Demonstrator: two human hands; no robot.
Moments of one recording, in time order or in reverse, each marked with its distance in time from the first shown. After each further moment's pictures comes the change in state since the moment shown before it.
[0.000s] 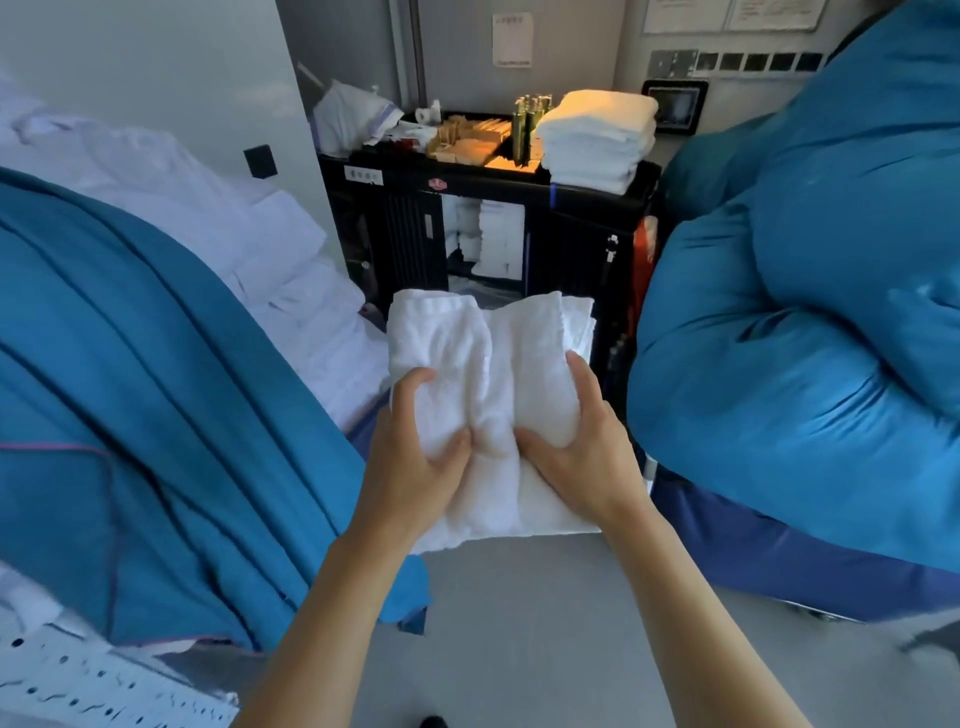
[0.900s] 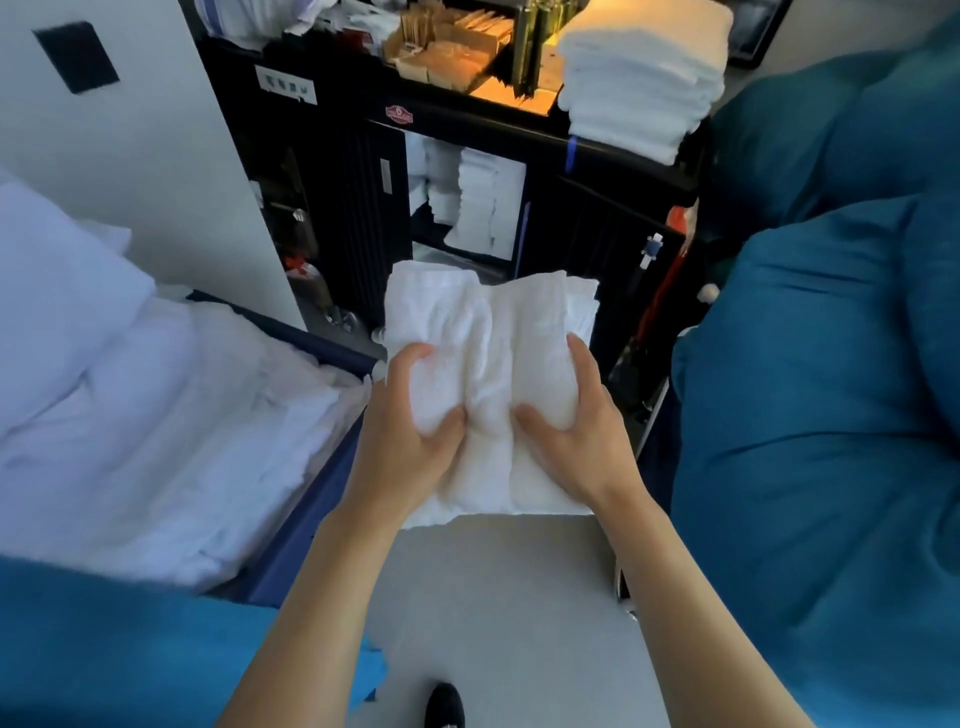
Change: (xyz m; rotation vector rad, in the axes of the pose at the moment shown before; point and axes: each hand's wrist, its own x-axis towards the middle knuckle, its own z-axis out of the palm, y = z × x) left_hand 0.381 -0.146 0.137 0.038 -0.047 -0.102; right_hand 0.384 0.074 0.112 -0.001 -0.063 0.113
